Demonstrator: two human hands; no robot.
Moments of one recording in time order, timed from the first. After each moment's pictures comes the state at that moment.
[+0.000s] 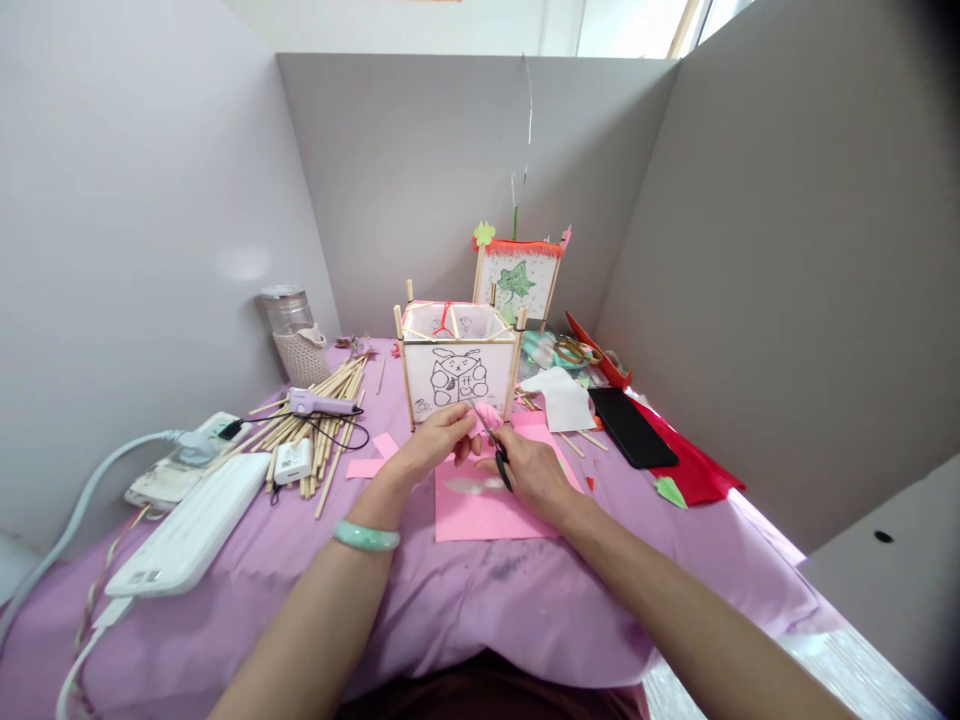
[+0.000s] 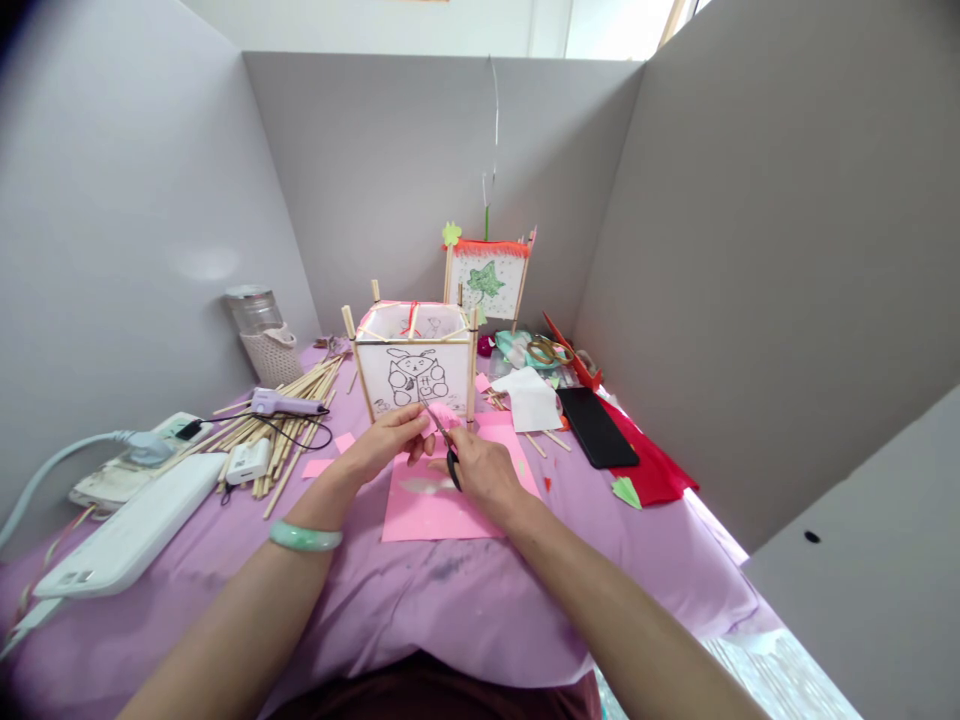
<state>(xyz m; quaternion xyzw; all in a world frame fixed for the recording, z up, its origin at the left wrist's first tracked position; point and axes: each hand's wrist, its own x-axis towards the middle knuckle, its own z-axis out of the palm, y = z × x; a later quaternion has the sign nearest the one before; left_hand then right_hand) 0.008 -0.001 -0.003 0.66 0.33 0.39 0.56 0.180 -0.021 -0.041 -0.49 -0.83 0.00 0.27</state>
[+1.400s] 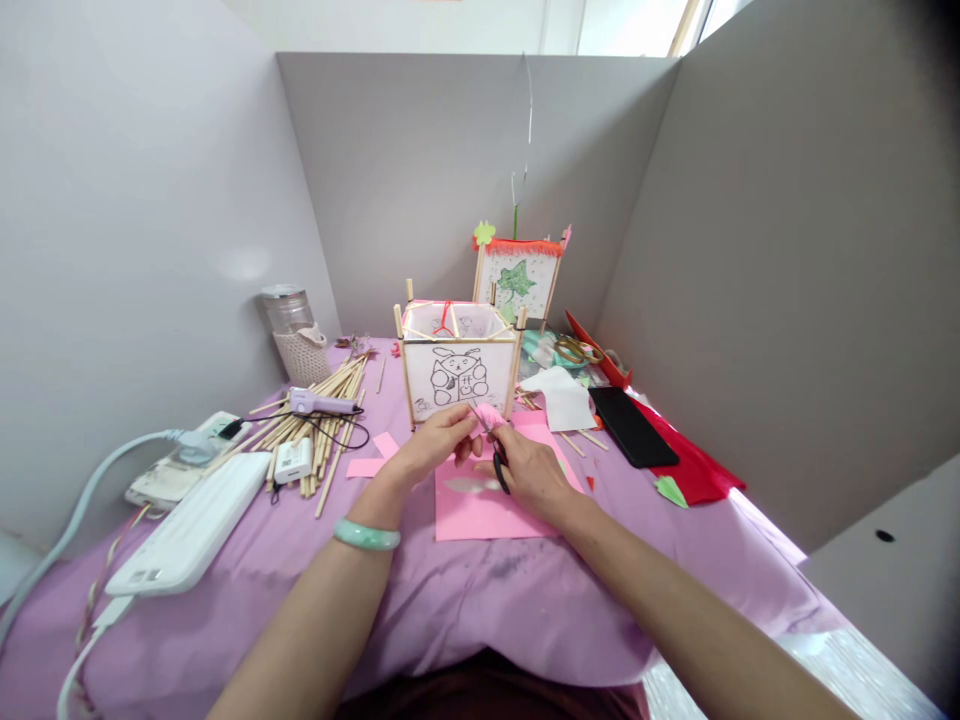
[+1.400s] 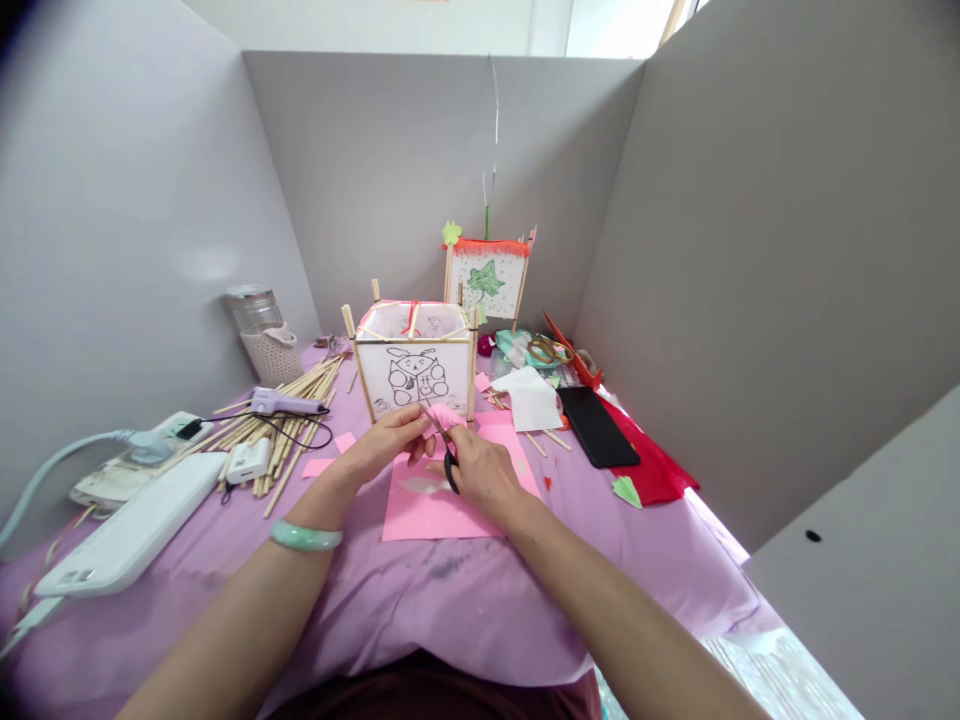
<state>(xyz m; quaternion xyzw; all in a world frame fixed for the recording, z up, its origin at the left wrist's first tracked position) 0.008 -0.001 -0.005 0.66 0.33 0.38 0.55 0.179 -0.025 -0.040 -0.48 -0.83 0.00 0.29</state>
